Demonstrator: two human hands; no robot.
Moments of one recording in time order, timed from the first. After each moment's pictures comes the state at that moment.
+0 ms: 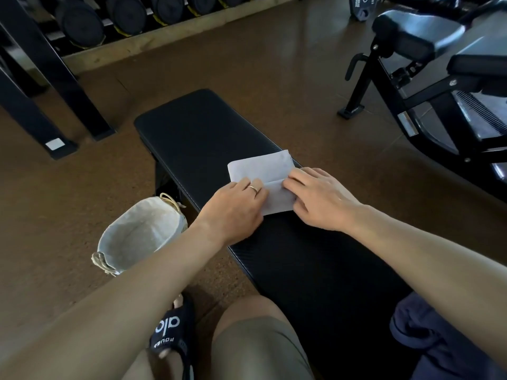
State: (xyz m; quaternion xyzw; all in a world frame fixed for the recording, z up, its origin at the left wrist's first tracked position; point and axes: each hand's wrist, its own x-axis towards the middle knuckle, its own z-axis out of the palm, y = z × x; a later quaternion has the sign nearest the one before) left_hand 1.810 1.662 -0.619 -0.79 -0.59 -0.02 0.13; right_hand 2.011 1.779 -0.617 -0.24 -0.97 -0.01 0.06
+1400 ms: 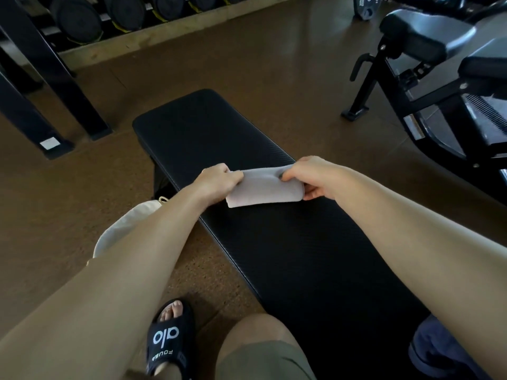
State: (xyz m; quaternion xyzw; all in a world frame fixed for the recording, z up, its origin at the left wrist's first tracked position) left_hand 1.746 1.722 -0.607 -0.39 -0.82 -0.21 -0.36; right_hand 1.939 1.824 -0.588 -0.60 -0.61 0.52 0.00
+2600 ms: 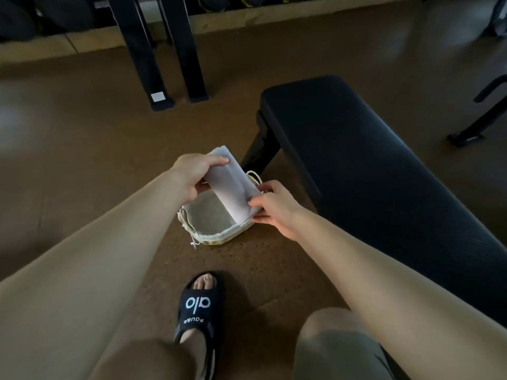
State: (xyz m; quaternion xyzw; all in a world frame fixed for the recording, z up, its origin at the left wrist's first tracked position) left_hand 1.539 1.542 -0.640 -0.02 -0.75 -0.53 -0.40; right_hand 1.717 1.630 -0.666 -0.42 -0.58 0.70 0.00
